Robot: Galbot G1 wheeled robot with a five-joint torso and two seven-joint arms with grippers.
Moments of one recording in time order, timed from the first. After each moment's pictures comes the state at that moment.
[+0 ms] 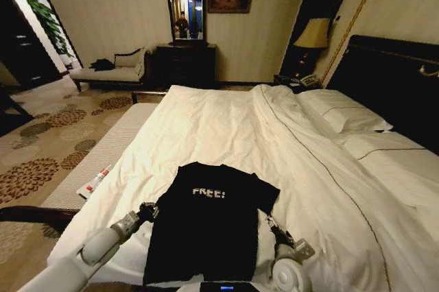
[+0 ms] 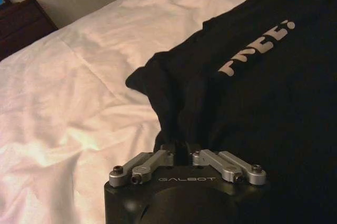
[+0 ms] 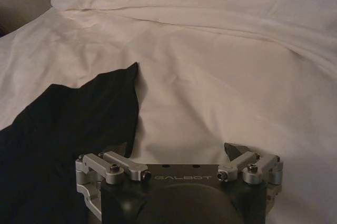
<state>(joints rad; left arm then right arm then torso) 1.49 -0.62 -0.33 -1.92 -0.25 0.16 0.13 -1.70 1.43 0.45 2.03 0.80 -0.04 0.65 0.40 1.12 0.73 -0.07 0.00</state>
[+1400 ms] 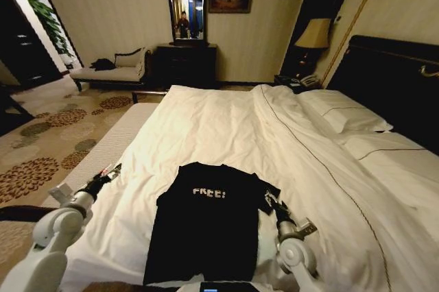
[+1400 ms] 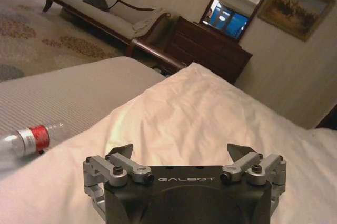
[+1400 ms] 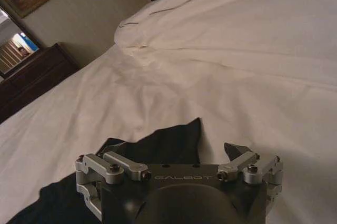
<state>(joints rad) 1.41 -1.03 -0.90 -1.88 -1.12 0.38 -0.11 -1.52 1.30 0.49 1.92 0.93 0.02 0.42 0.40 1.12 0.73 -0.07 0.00</state>
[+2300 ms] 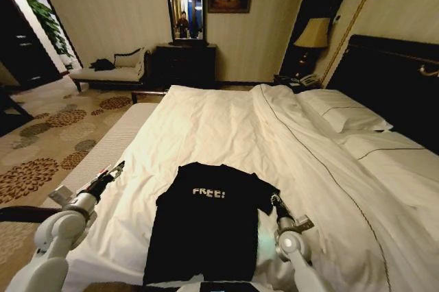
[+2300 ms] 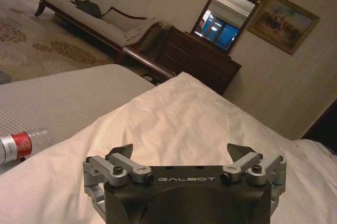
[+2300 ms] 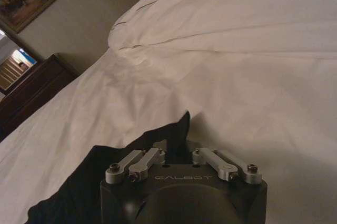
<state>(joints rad) 1.43 -1.04 -0.91 -1.96 -1.16 0.37 -0.14 -1.43 1.33 0.51 1.76 1.01 0.06 0.33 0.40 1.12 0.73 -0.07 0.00</state>
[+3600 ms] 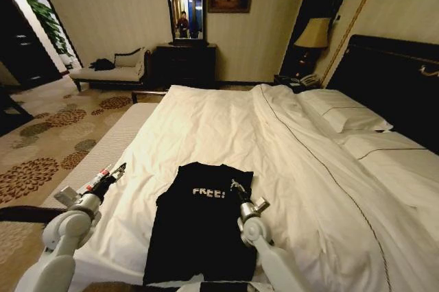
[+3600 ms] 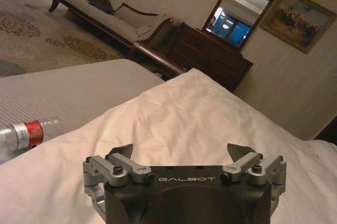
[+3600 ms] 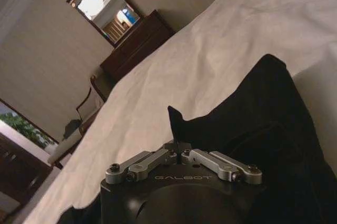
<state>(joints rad) 1.42 -1.08 -0.89 -1.95 -1.13 0.37 -0.17 -1.20 1.34 0.12 1.68 0.94 0.08 0.25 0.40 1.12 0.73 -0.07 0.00</state>
